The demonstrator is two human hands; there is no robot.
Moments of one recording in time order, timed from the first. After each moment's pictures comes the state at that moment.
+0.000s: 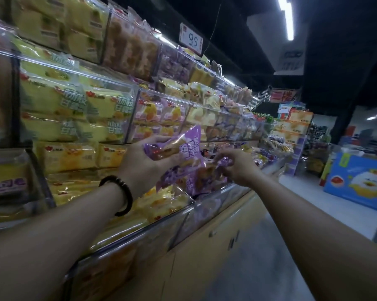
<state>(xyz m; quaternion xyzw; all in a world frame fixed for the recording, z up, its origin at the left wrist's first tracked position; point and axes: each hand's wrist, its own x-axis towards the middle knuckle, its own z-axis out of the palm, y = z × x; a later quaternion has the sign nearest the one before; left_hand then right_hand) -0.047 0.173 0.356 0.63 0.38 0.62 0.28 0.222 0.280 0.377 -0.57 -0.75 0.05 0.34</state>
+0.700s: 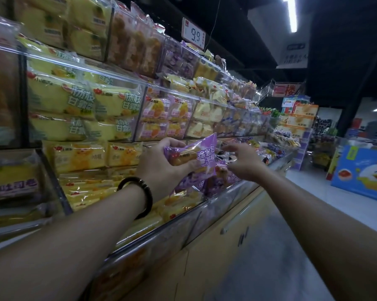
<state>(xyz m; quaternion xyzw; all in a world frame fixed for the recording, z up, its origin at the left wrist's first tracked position) -0.042 0.184 0.344 0.64 0.45 0.58 0.21 0.204 0.283 0.372 -0.58 -0.75 -0.01 0.30</state>
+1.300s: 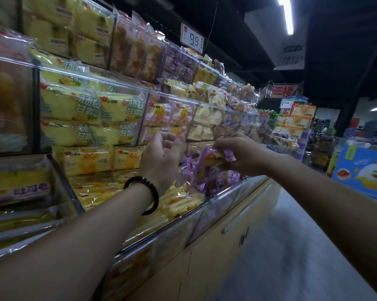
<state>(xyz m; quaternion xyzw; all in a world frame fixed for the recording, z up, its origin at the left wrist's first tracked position) -0.045 0.184 0.358 0.58 0.45 0.64 0.22 0.190 0.229 0.422 -0.48 -0.86 -0.13 0.12</state>
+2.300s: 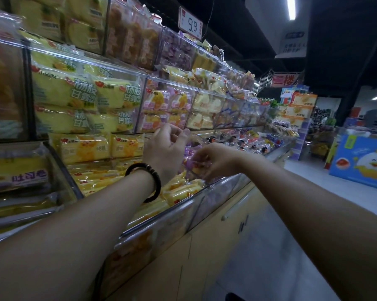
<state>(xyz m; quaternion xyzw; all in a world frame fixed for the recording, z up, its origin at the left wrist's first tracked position) -0.039 0.195 0.347 0.64 0.47 0.59 0.16 0.153 0.259 0.374 -0.49 -0.87 0.05 0.08</state>
